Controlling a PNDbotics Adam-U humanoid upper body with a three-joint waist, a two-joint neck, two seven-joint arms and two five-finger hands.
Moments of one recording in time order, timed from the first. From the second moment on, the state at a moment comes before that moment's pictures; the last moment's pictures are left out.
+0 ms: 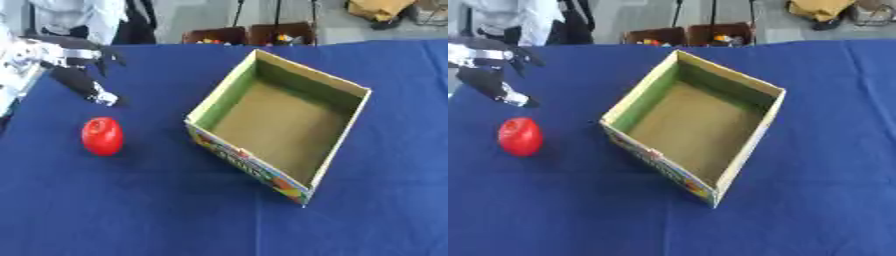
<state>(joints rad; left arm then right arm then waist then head) -0.84 0.81 -0.19 -1.29 -0.61 -0.02 -0.90 -0.45 -0.74 -0.12 -1.99 0.25 -0.40 -0.53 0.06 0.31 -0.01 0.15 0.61</state>
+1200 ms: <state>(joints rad) -0.74 0.82 -0.24 -1.29 -0.61 0.00 -0.91 -0.45 -0.73 -0.12 -1.99 0.24 -0.40 -0.53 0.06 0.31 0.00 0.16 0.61</state>
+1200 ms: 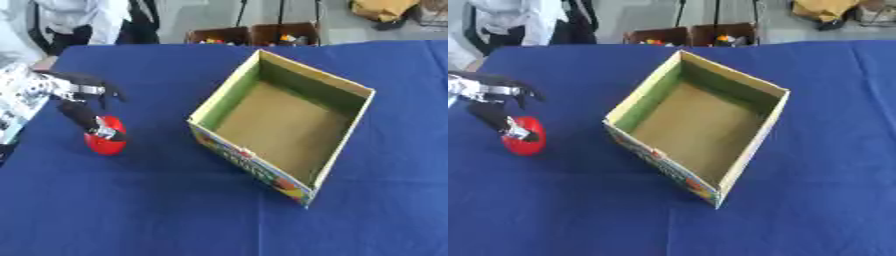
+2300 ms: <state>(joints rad) -0.69 0.84 -0.25 -1.28 -0.56 0.03 -0.91 -0.45 -0.73 -0.13 -1.99 0.24 -0.39 -0.54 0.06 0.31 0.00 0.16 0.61</state>
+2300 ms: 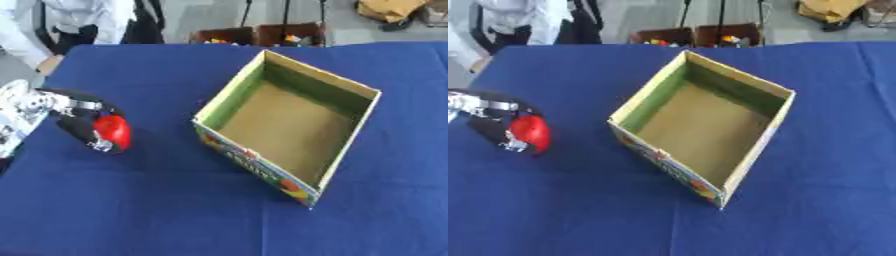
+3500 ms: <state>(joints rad) -0.69 0.83 -0.24 -1.26 -0.56 0.07 -0.91 -0.45 -0.72 -0.13 -1.99 0.24 -0.39 -0.54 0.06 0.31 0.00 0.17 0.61</state>
